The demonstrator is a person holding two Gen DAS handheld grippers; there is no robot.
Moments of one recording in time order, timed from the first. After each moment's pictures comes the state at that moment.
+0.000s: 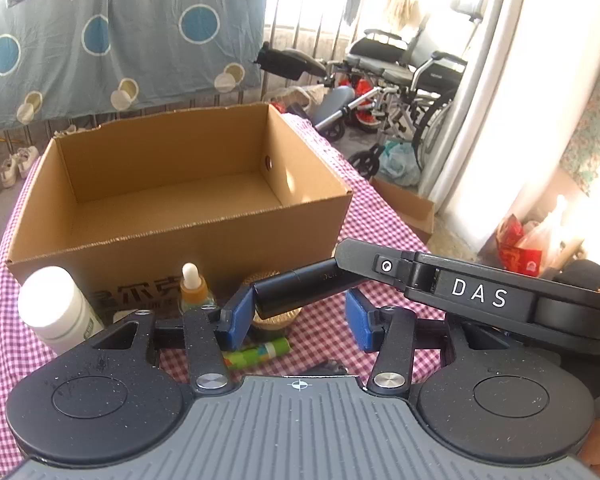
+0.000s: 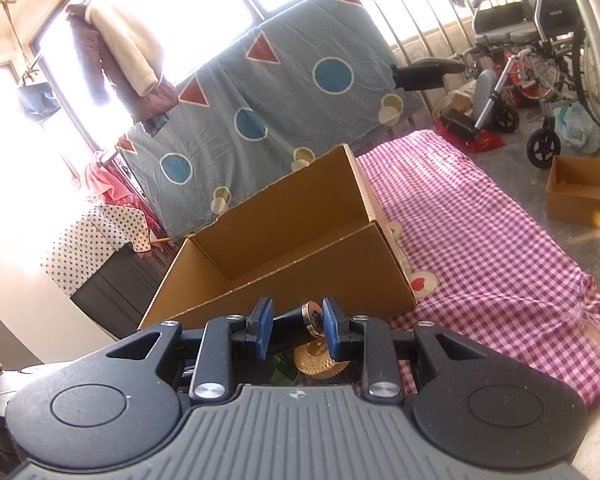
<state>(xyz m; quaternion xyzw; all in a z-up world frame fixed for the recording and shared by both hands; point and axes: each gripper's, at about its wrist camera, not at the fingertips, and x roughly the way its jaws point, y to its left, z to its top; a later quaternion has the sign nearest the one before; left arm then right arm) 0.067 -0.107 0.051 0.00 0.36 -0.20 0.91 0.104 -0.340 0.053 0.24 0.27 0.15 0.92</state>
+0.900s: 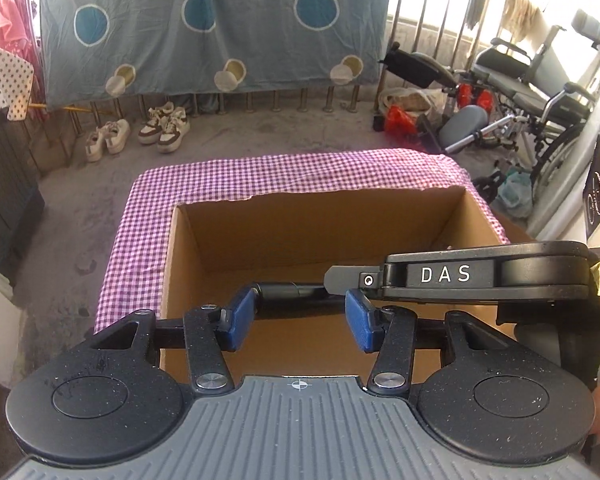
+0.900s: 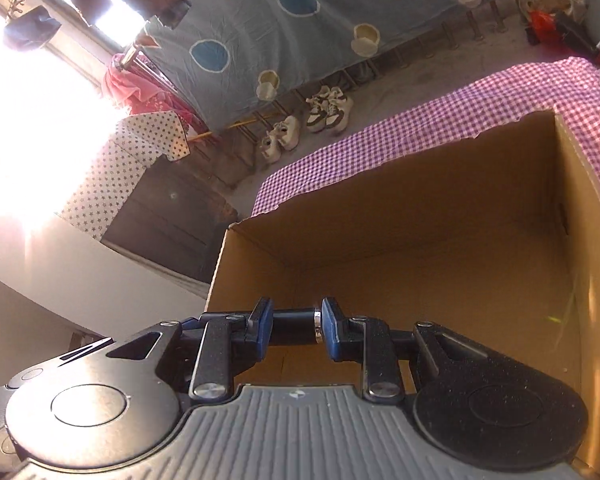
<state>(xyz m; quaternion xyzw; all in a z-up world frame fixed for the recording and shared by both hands) 0.235 -0.029 0.069 -0.02 0.42 -0.05 0.90 0.347 -0.209 0.075 0.24 0.47 0.26 0.81</state>
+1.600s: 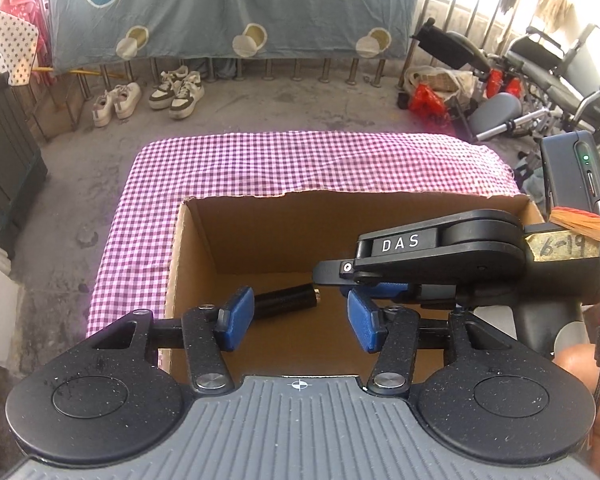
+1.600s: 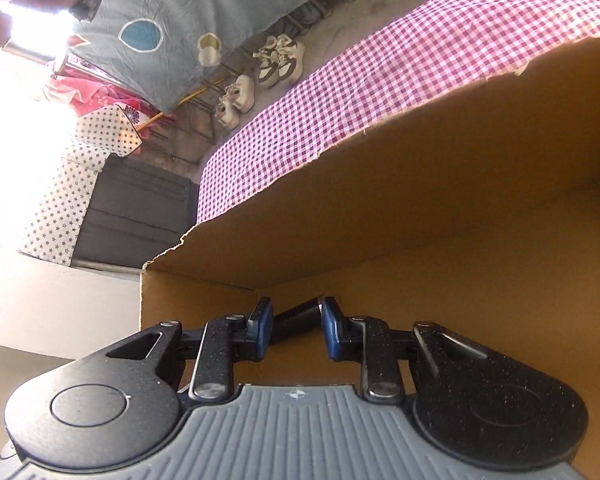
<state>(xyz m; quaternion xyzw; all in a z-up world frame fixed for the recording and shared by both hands) 0.270 -0.002 0.059 -0.03 0.46 -0.03 0.89 0.421 -0.186 0.014 0.29 0.55 0.22 0.75</state>
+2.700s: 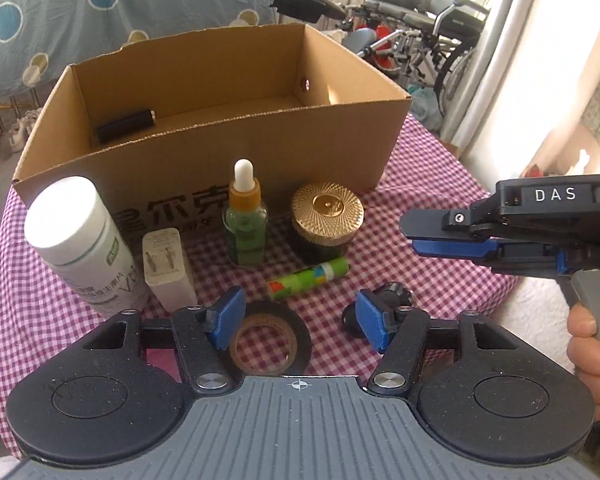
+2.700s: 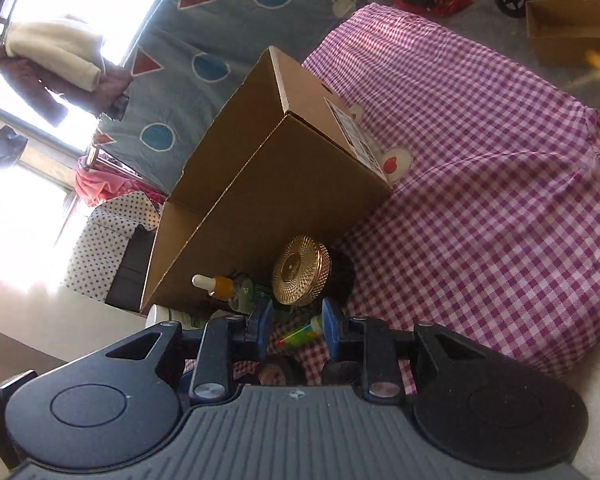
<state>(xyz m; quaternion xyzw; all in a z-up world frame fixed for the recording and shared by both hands) 0.086 -0.088 0.001 0.03 0.44 -0.19 0.88 0.140 -0.368 -0.014 0.37 0.41 0.16 0.82</state>
